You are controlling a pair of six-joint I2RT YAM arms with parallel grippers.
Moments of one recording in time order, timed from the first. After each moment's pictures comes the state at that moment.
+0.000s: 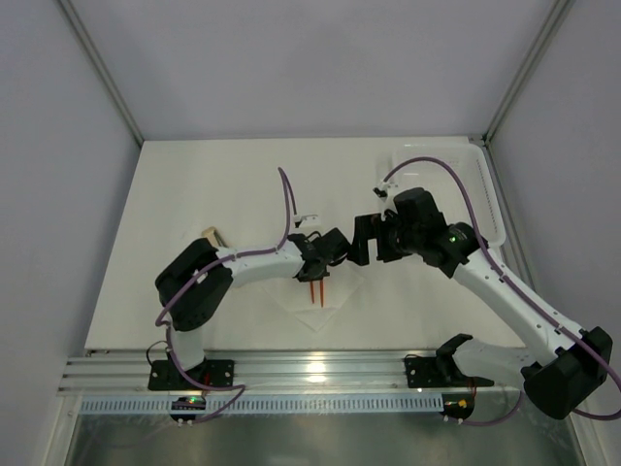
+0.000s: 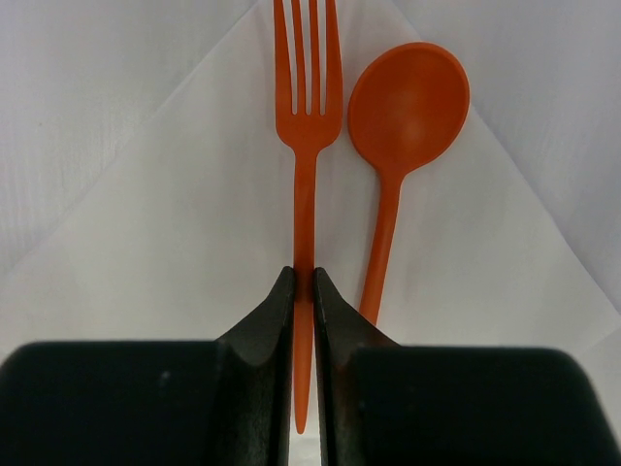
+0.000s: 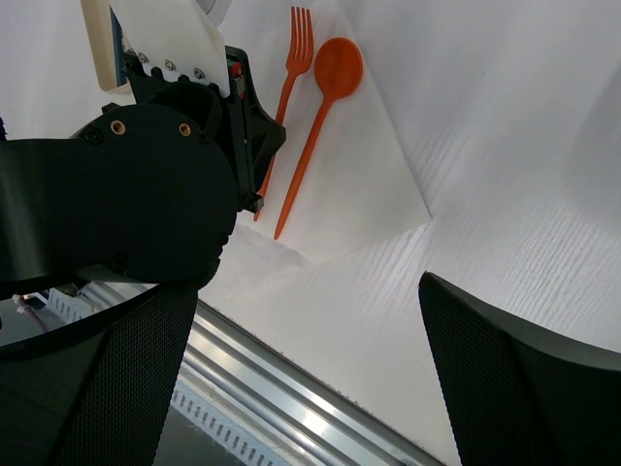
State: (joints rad) left arm -0.98 1.86 1.23 -0.60 -0.49 -1.01; right arm 0.55 1.12 1.04 -0.68 -0.19 0.37
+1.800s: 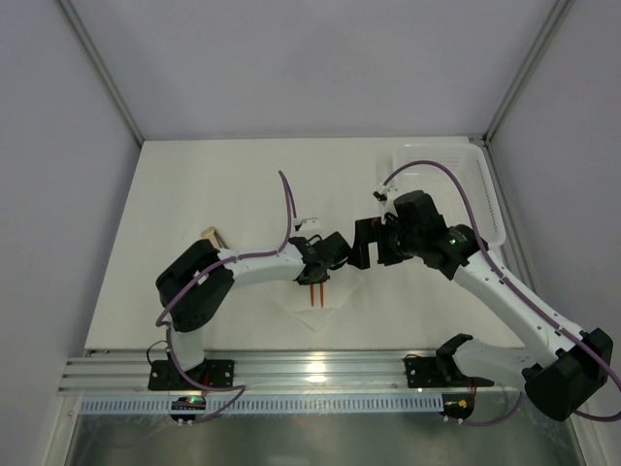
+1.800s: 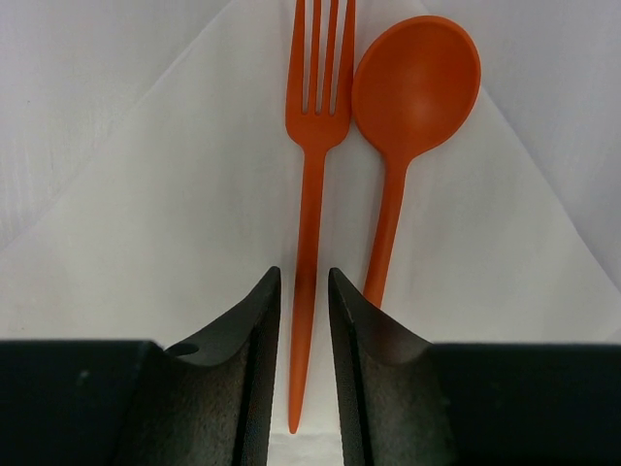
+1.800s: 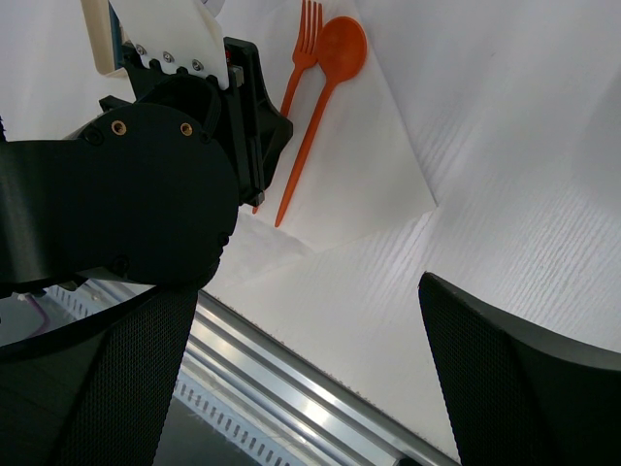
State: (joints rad) left arm -0.99 1.86 1.21 -0.60 -0.49 -1.05; right arm 0.55 1.11 1.01 -0.70 -0.21 0.37
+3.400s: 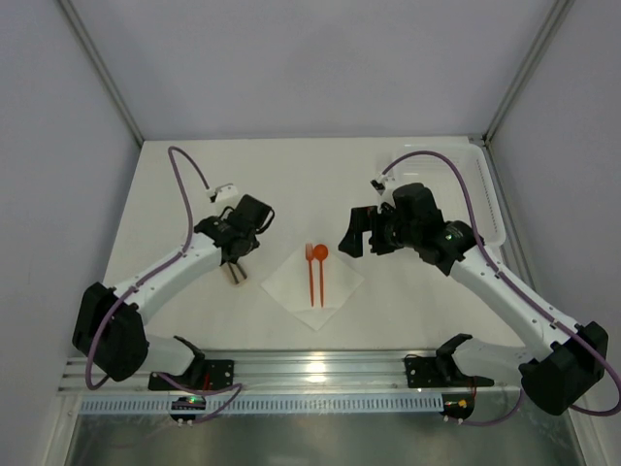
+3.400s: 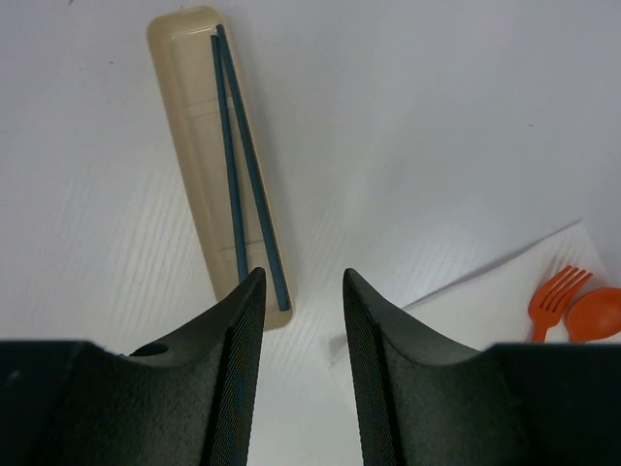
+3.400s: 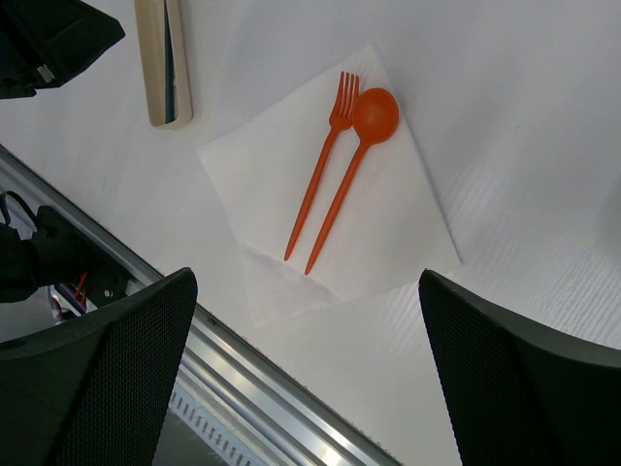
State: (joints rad) left arm -0.61 1.37 1.03 -0.72 -0.61 -0.83; right arm 0.55 1.14 1.03 -0.56 -0.24 0.40
